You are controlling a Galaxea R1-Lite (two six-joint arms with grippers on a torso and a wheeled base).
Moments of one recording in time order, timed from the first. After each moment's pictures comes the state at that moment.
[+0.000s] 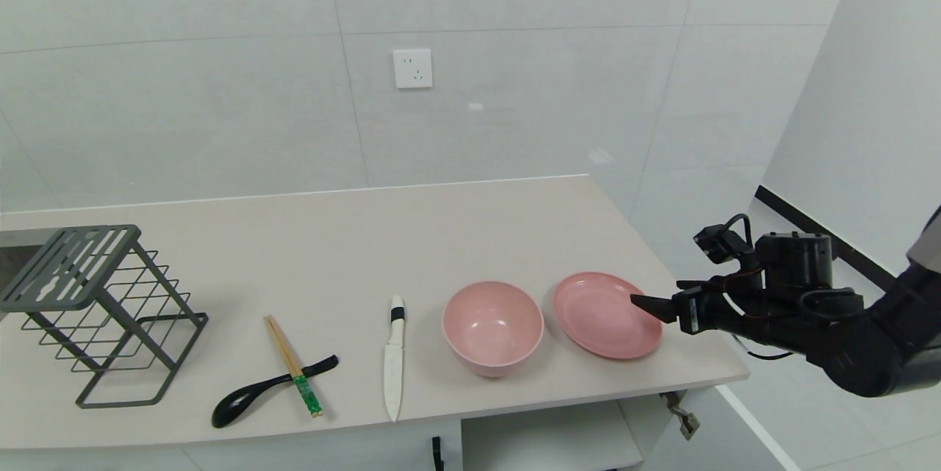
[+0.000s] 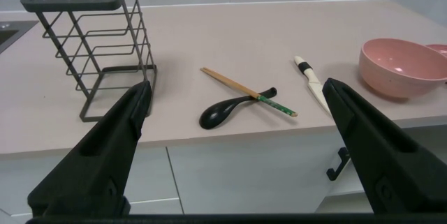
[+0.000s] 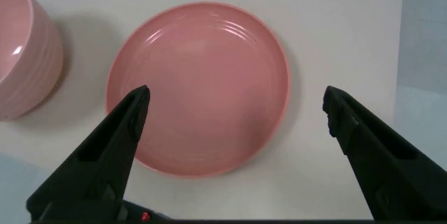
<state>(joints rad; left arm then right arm) 0.00 0.00 0.00 0.00 -0.02 0.00 0.09 2.10 -0.57 -0.95 0.34 -0.07</state>
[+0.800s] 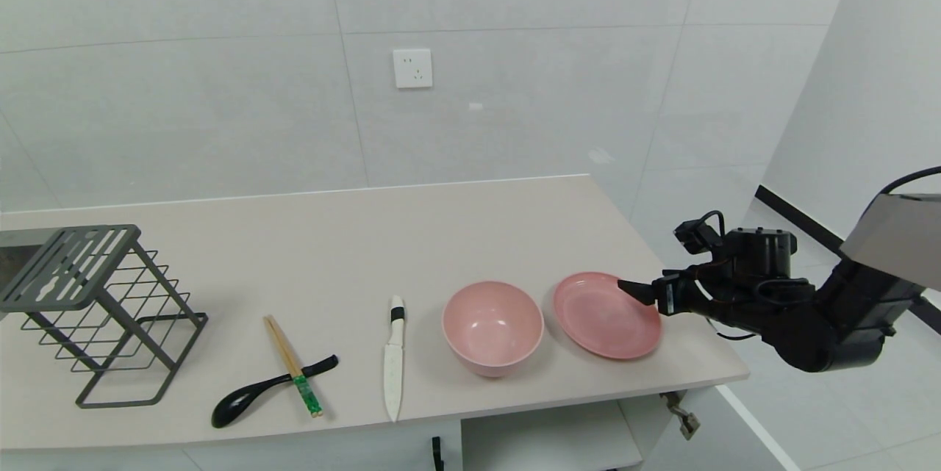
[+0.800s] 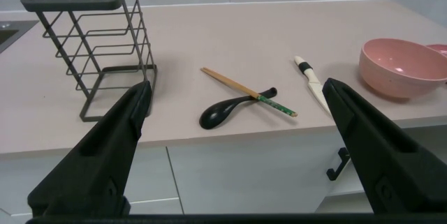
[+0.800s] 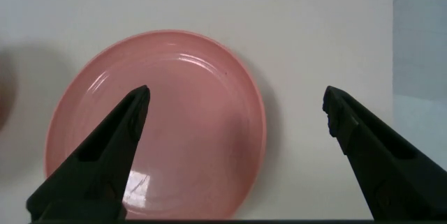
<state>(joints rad) 0.00 0.00 0.00 0.00 -0.02 0.00 0.08 2.27 -0.74 -0.99 0.31 -0.05</state>
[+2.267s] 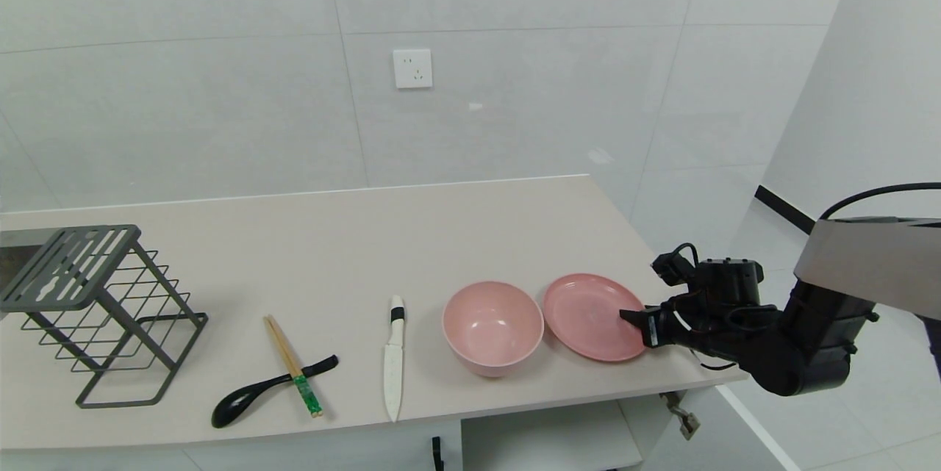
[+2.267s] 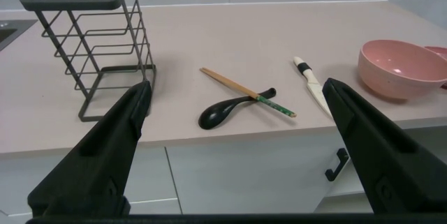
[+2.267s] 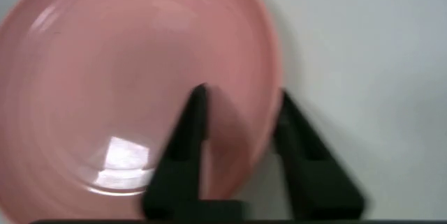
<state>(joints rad) 0.00 0.00 0.00 0.00 -0.02 -0.01 0.13 2.41 -0.71 -1.01 0.27 -0.04</state>
